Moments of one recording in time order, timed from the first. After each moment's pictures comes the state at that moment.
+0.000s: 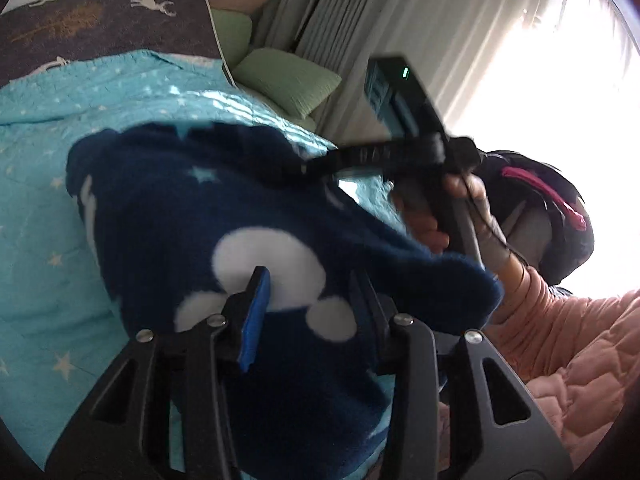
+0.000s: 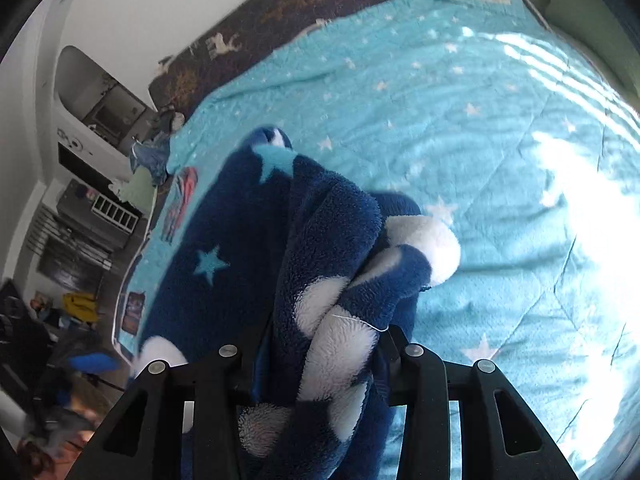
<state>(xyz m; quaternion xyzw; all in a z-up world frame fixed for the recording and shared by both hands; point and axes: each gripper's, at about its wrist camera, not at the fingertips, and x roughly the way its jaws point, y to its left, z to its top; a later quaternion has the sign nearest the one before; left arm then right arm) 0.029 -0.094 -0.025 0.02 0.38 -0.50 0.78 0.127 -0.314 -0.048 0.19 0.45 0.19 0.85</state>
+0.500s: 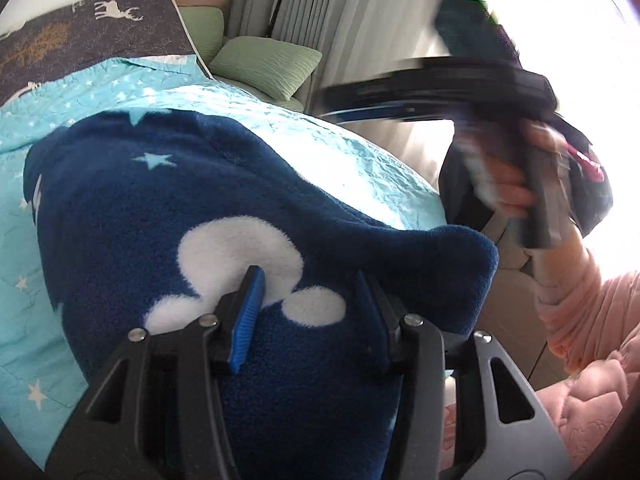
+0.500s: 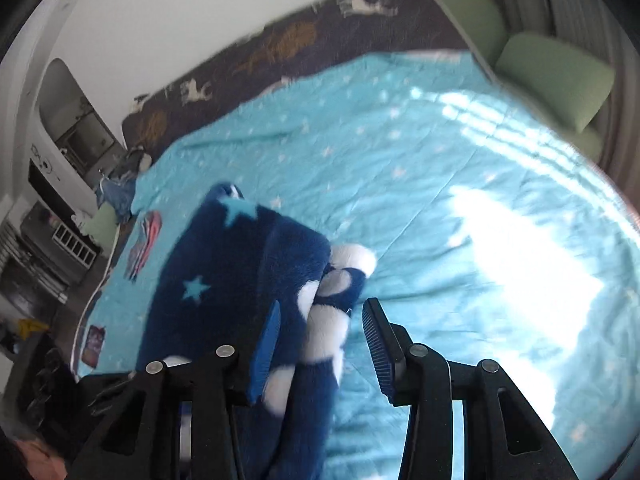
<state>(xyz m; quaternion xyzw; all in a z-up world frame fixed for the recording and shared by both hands) 0.018 -0.141 -0.052 0.08 0.36 -0.51 0.78 0.056 -0.341 -0.007 0.16 0.38 0.10 0.91</state>
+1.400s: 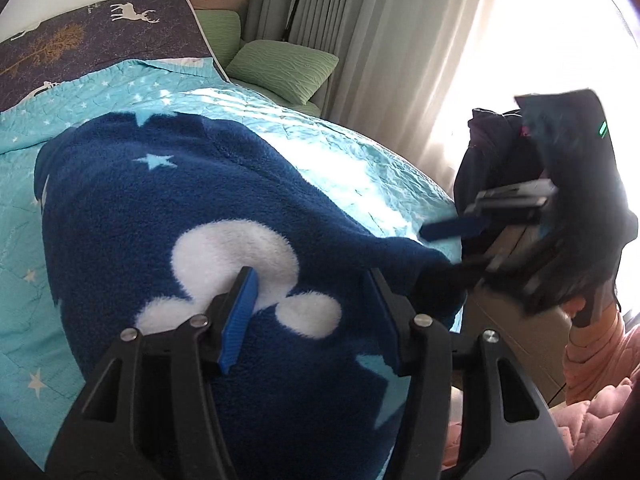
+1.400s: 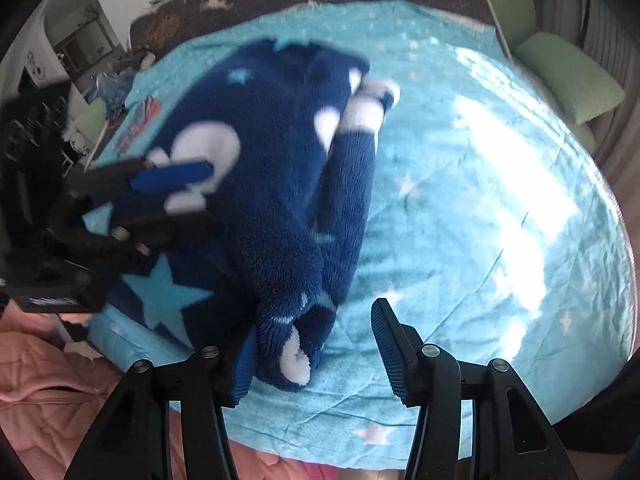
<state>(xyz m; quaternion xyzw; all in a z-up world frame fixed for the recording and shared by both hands) 0.014 -0.145 -0.054 0.08 0.36 -0.48 0.80 -0.026 -0.288 -0.054 0.05 0.47 0.09 0.88</state>
